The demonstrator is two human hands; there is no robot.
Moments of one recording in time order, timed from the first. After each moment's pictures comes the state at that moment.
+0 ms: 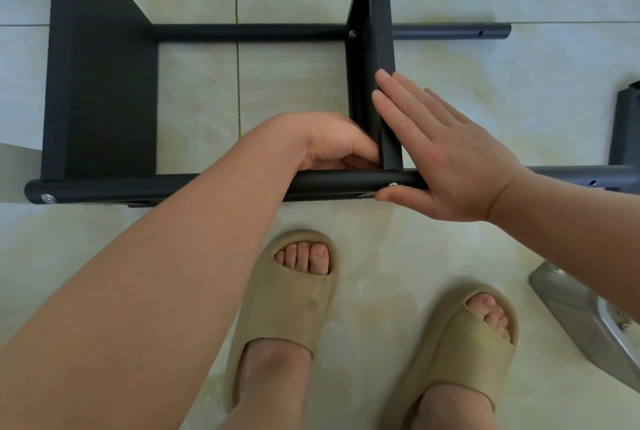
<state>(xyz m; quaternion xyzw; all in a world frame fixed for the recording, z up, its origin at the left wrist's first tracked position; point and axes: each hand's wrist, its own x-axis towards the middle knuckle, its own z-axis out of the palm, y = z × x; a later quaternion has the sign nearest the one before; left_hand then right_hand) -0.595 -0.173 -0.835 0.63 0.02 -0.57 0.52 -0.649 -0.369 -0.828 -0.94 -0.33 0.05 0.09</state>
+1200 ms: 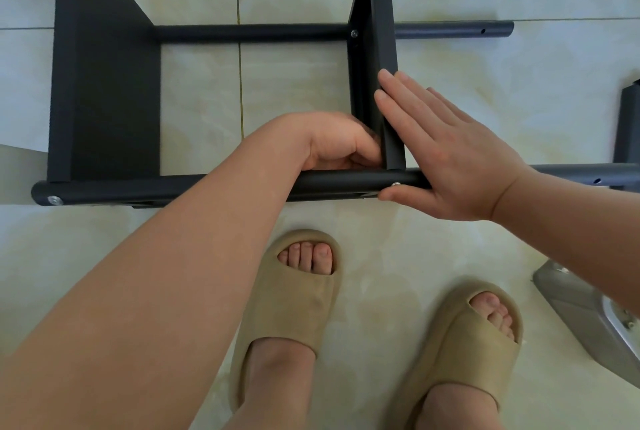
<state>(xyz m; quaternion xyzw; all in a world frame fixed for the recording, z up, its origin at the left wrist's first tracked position) -0.593 -0.172 -0.836 0.61 -0.01 -0.58 0.53 -0.650 -0.369 -0.828 -0.94 -0.33 0.05 0.09</state>
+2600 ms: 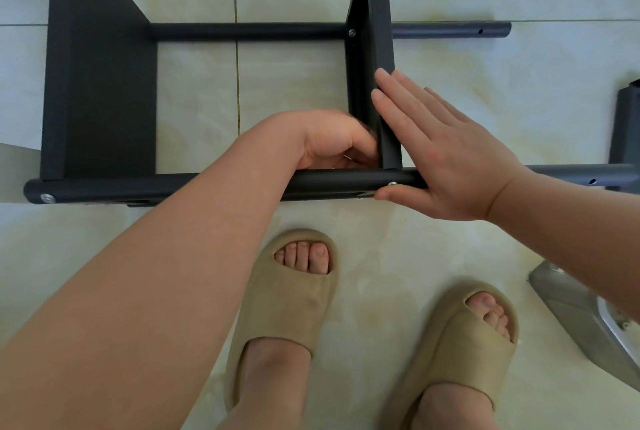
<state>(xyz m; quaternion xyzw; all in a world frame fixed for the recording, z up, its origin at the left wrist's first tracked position) -0.592 -0.172 -0.840 0.60 0.02 -0.59 0.55 -0.649 -0.369 -0.828 -0.94 -0.33 0.05 0.09</state>
